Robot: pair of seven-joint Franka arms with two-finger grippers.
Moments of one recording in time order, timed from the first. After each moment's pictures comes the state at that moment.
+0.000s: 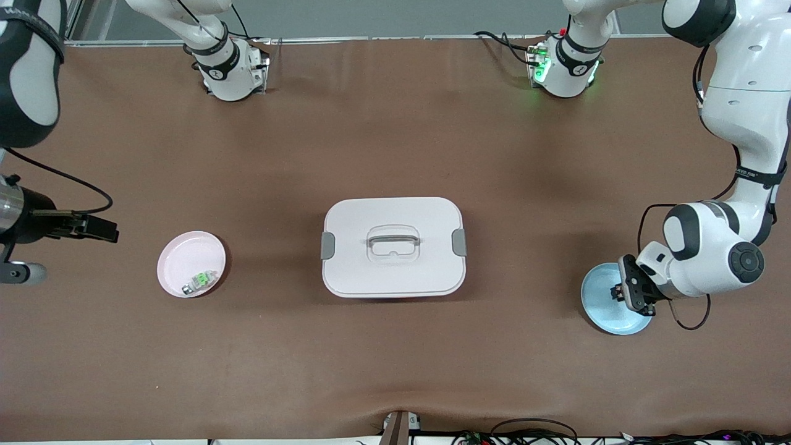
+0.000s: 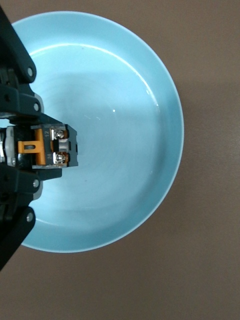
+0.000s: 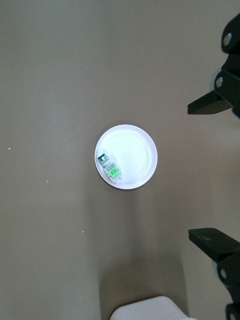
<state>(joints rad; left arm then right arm) 0.28 0.76 -0.23 -1.61 0.08 2.33 1.62 0.00 0.47 0.05 -0.97 -0.07 1.34 0.11</state>
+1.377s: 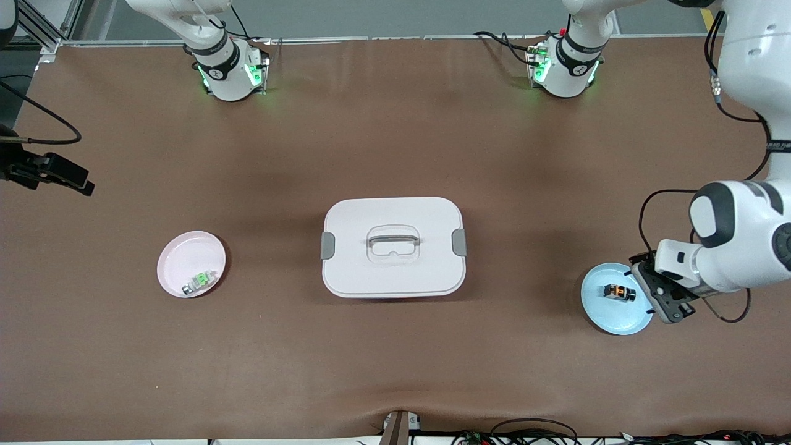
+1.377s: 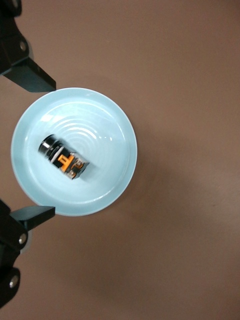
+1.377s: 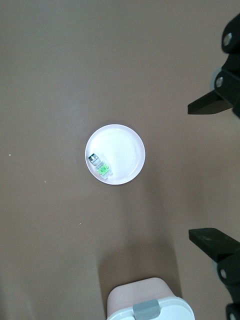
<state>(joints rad) 0.25 0.55 -0.26 -1.55 0.05 2.10 1.06 0.00 0.12 -0.02 -1.39 0.02 1.50 0.12</state>
